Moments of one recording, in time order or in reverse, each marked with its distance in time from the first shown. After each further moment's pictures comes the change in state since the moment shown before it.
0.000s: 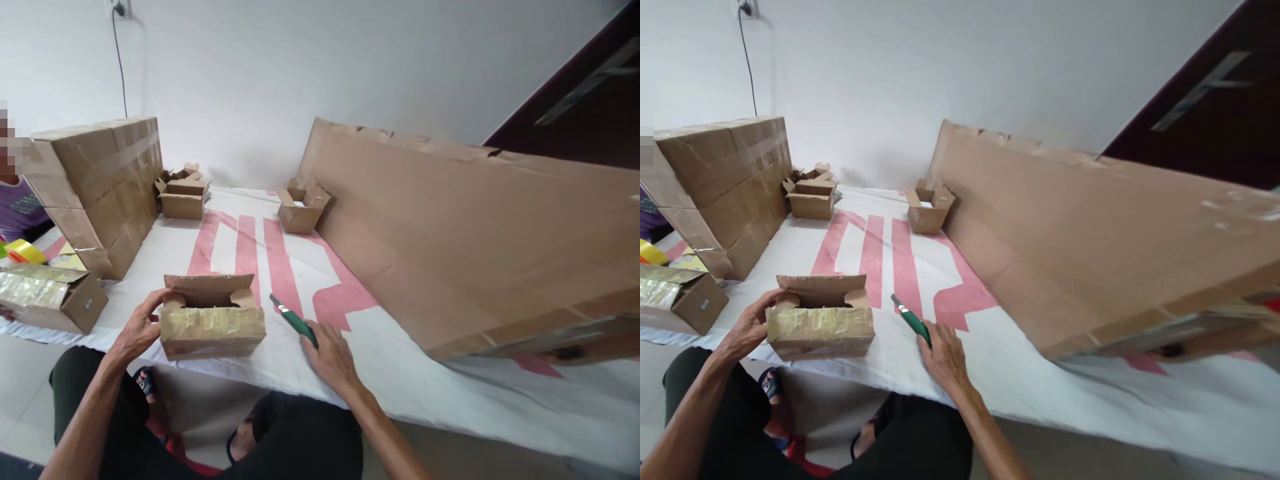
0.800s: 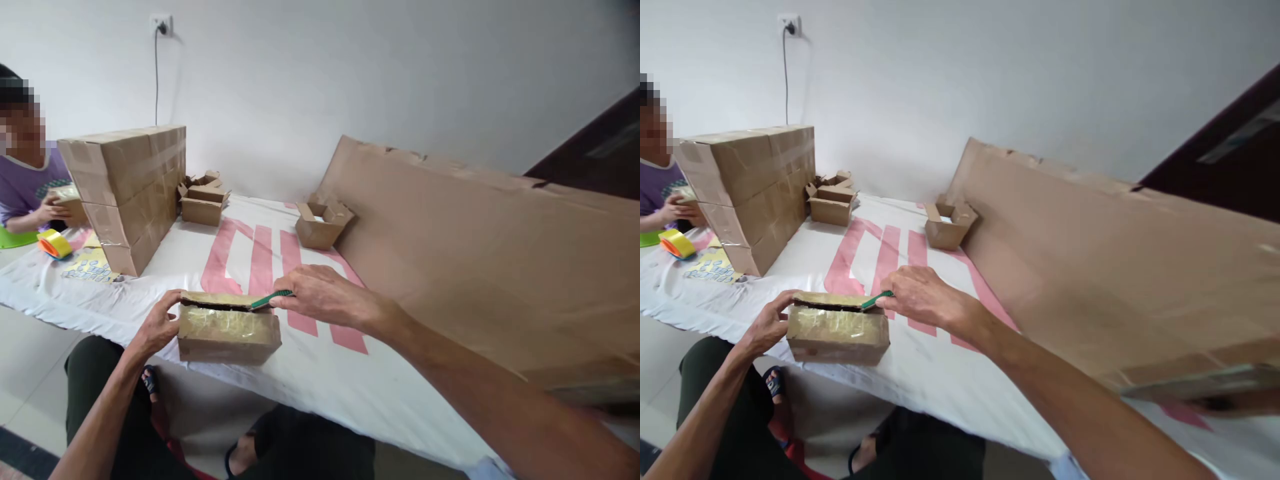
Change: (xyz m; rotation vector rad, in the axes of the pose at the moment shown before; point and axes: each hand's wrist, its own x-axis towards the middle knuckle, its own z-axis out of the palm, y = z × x) left_hand -0.008 0.011 0.007 -0.032 0.029 -0.048; right_hand 0.174 -0.218 -0.171 -0.181 -0.723 -0.490
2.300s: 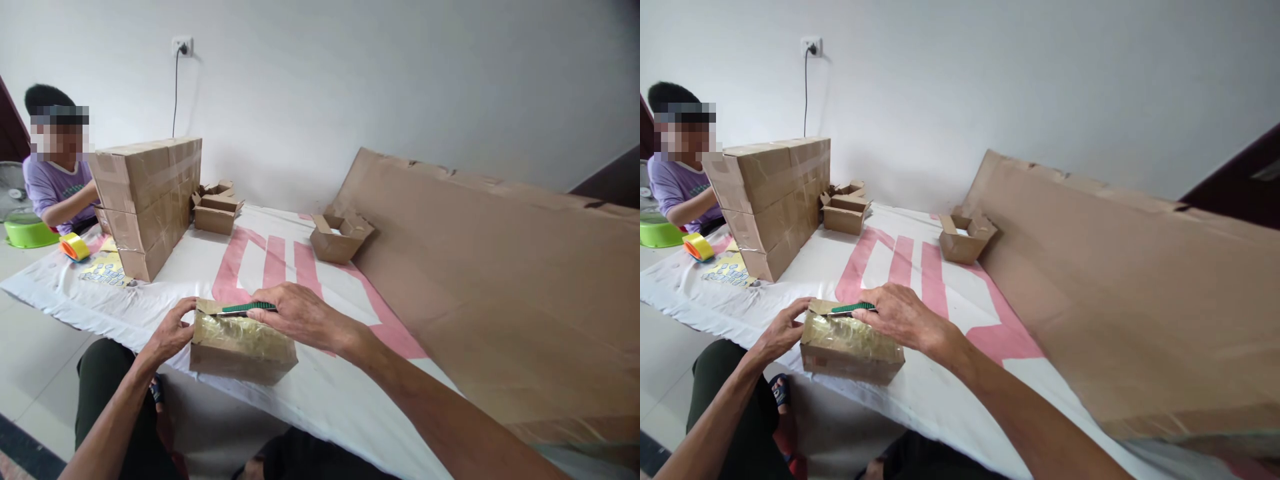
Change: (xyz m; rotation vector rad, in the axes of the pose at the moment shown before) left_hand -0.001 0.001 0.003 -0.110 -0.004 0.028; right_hand 0.024 -0.036 0.024 0.253 0.183 -0.136
